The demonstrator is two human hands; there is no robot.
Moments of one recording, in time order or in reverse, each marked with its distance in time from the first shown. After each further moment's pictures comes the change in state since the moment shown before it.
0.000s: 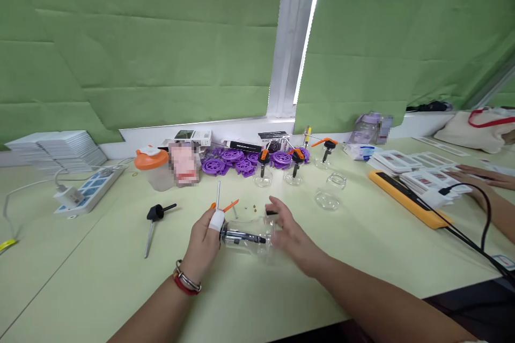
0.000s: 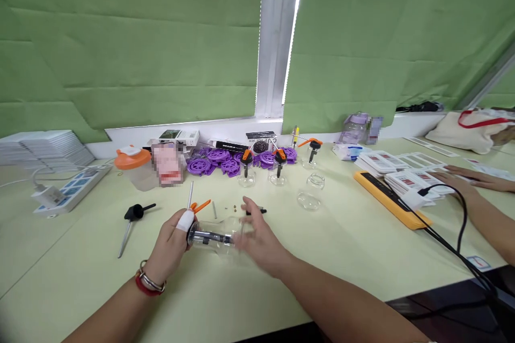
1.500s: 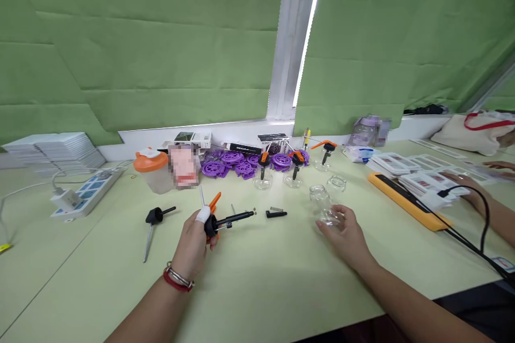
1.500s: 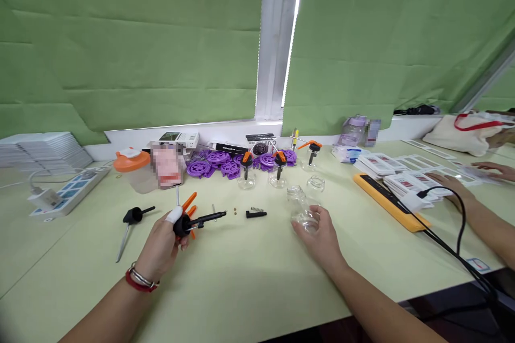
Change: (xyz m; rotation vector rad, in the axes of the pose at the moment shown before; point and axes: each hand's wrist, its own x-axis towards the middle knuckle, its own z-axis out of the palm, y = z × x) left_hand 0.019 -0.007 -0.014 -0.092 0.087 -0.125; right_hand -0.035 0.076 -0.100 -0.441 0.793 0.183
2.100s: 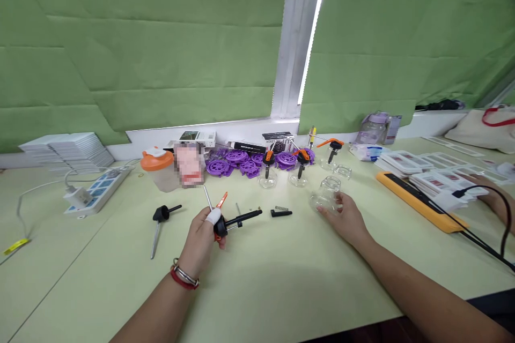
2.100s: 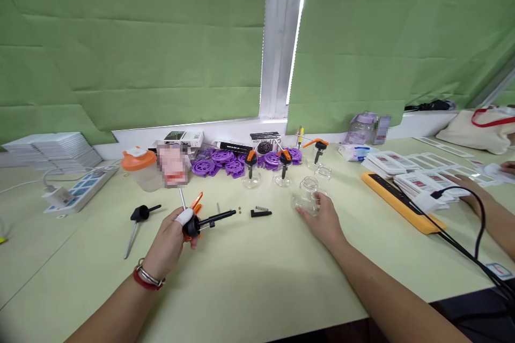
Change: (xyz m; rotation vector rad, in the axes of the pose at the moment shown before) left_hand -0.004 0.003 0.000 0.114 -0.072 0.021; right_hand 0.052 0.016 0.008 -0.257 0.035 -0.061
